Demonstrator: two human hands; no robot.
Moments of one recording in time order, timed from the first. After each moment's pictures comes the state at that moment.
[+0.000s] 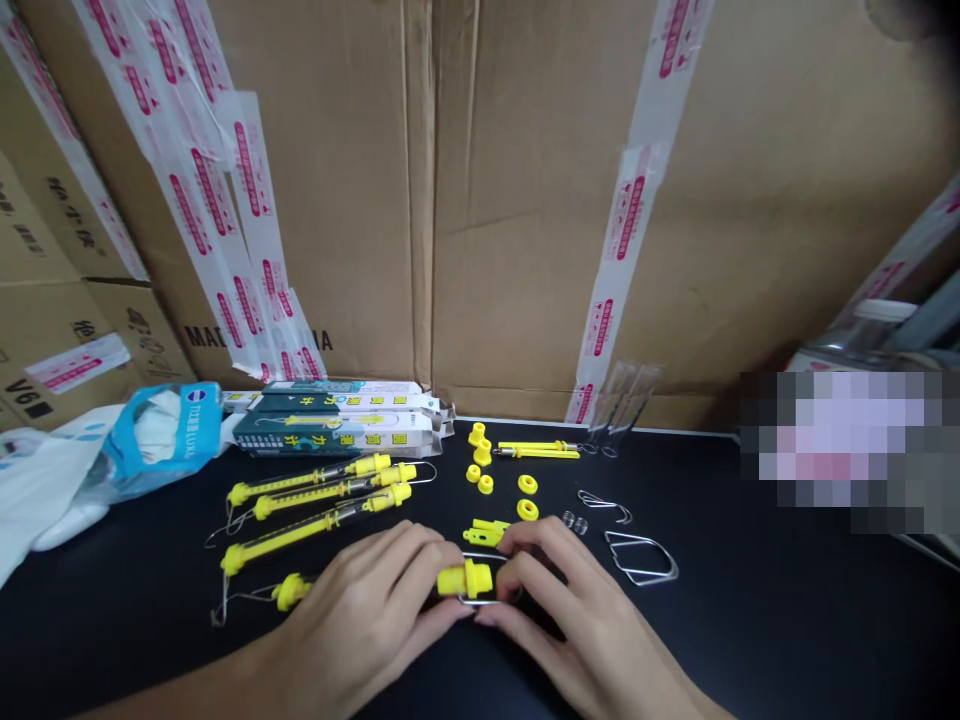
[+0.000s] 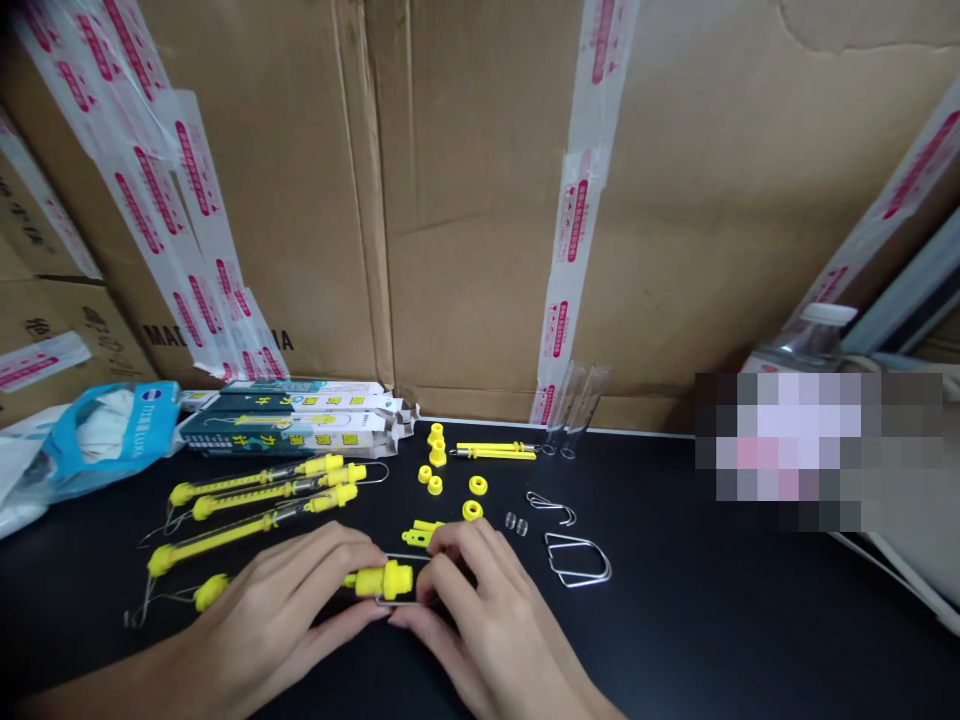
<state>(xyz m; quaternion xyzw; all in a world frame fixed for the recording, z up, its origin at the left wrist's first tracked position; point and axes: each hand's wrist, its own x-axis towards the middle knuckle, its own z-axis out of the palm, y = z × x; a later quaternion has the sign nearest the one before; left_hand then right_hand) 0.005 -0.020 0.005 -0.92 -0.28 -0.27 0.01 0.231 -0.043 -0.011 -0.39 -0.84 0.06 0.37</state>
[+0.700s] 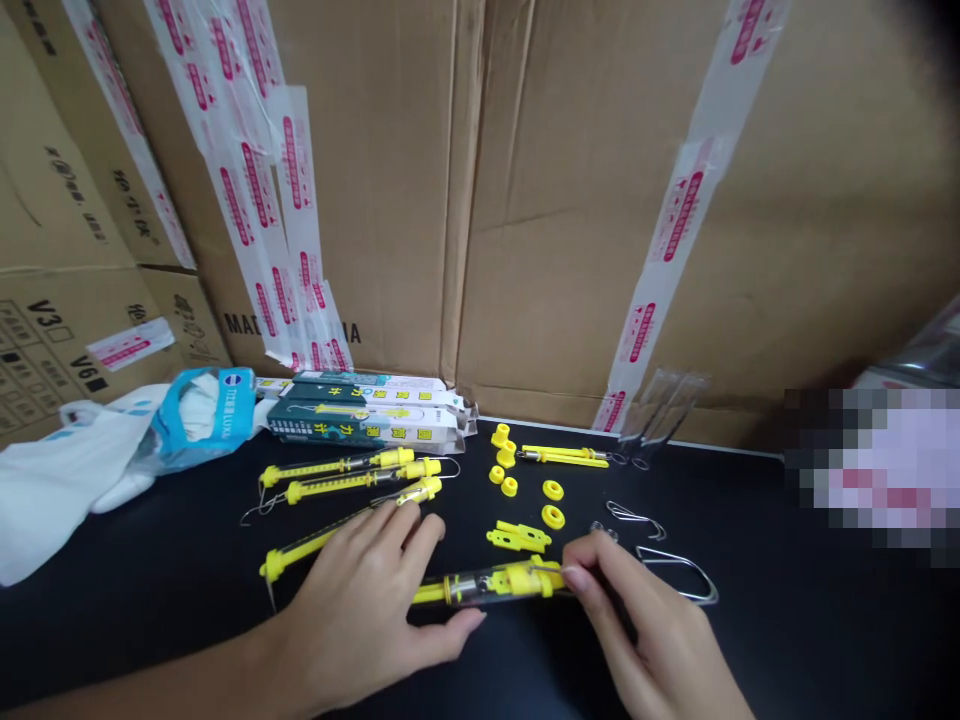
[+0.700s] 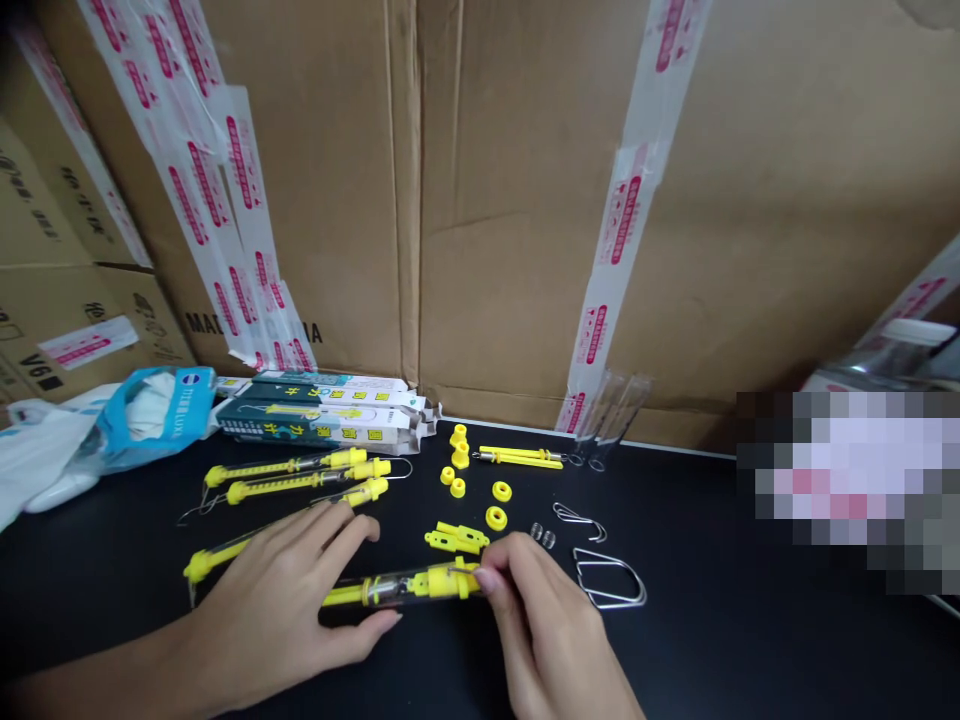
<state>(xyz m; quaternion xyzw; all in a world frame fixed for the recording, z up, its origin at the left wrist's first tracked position) -0.004 -0.021 -0.003 -0.86 -0.42 -0.24 0.14 0.241 -0.046 -0.008 -0.45 -0.79 0.09 0.41</state>
